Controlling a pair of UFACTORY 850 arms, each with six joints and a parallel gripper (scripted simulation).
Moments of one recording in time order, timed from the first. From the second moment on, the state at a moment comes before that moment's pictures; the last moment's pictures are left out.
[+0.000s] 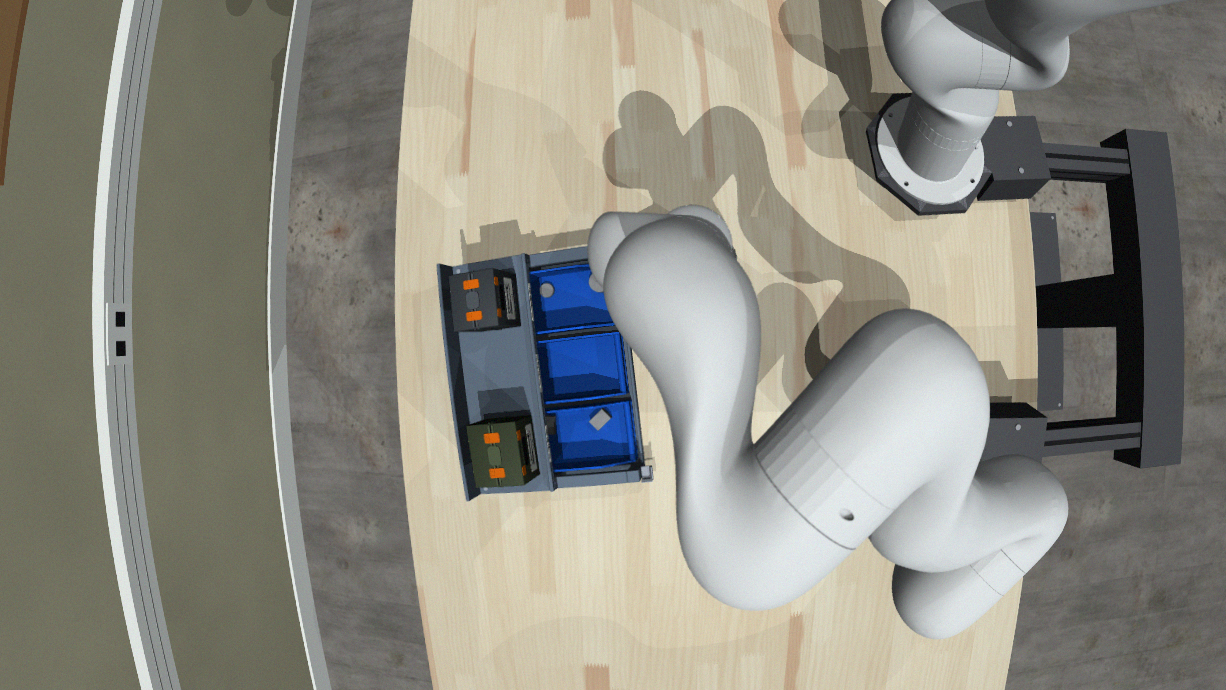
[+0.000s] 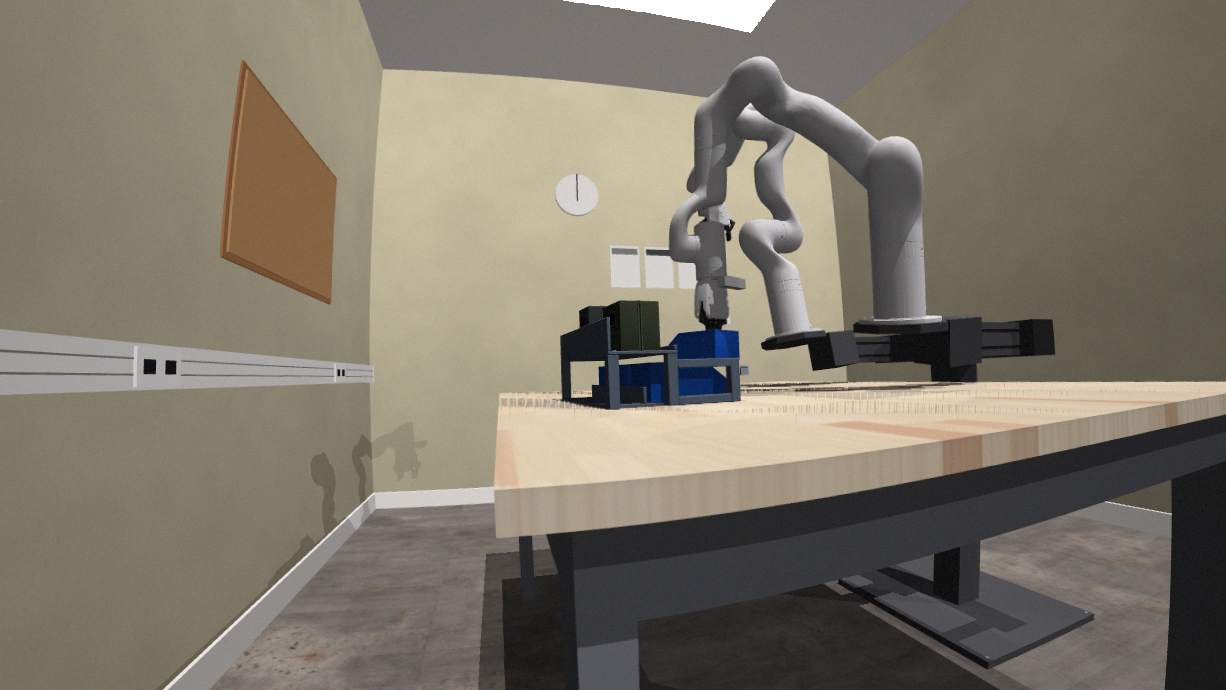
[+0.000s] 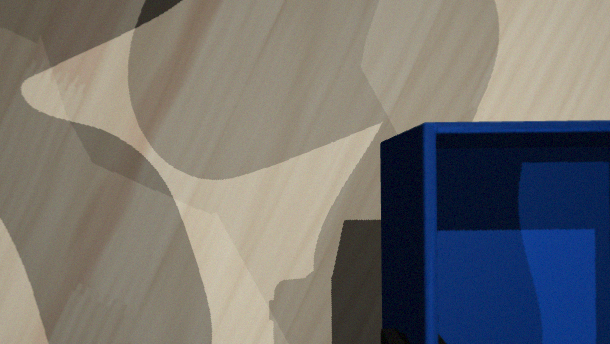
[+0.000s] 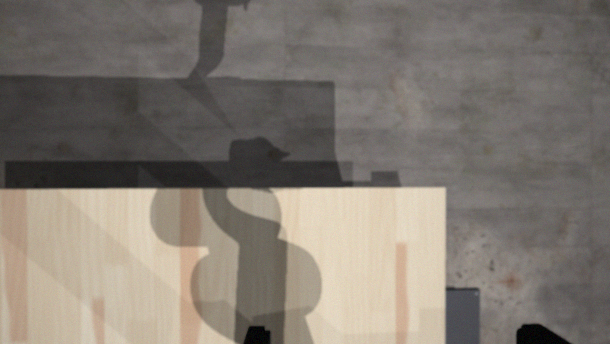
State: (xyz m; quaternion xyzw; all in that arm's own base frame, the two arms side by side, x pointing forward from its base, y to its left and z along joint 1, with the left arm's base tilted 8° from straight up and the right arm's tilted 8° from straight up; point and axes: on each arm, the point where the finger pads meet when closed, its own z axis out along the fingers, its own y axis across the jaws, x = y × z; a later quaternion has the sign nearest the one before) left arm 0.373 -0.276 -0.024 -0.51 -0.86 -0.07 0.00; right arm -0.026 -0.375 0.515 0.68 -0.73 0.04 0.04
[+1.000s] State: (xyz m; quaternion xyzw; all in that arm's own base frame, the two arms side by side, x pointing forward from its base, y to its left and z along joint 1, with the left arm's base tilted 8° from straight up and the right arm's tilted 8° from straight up) left arm 0.376 -0.263 -0.022 -0.73 -0.68 -0.07 0.02; right arm -0.026 -0.375 0.515 0.68 -0.73 0.04 0.04
